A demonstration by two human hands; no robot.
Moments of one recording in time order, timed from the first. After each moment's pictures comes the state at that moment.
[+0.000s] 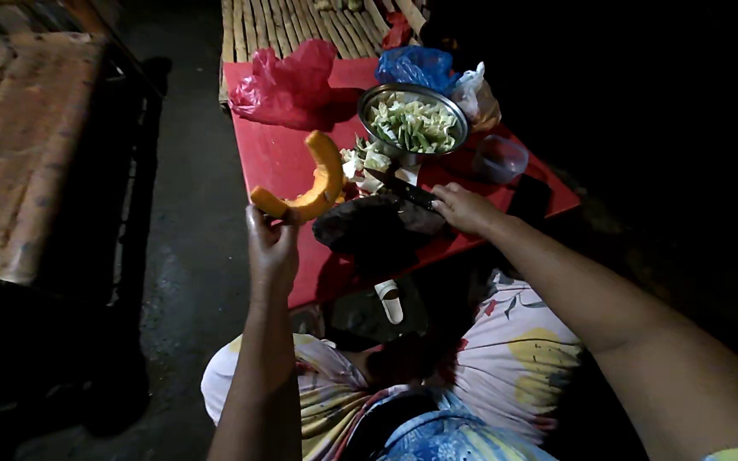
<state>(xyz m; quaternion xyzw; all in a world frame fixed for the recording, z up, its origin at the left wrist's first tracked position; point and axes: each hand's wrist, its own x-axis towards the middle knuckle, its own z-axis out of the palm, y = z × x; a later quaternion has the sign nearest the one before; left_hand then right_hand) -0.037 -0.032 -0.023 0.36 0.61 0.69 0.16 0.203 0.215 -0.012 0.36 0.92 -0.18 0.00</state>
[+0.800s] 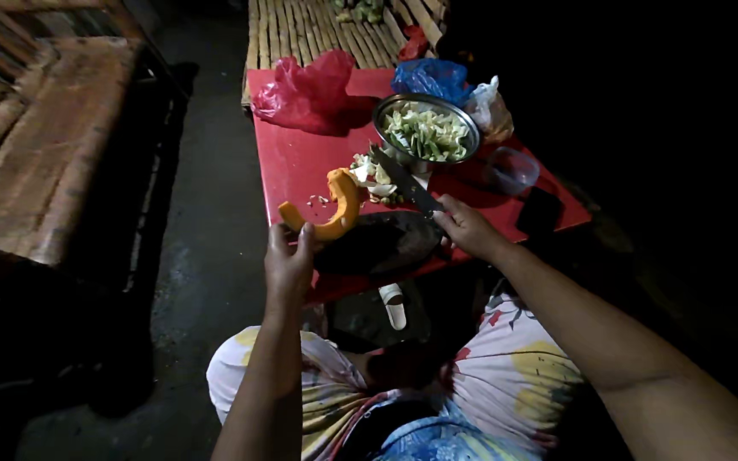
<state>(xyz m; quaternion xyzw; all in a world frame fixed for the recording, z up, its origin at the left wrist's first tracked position) -0.019 -0.052 -0.030 0.30 0.74 0.59 0.16 0.210 0.175 -0.016 0.28 0.90 -0.32 -0.14</state>
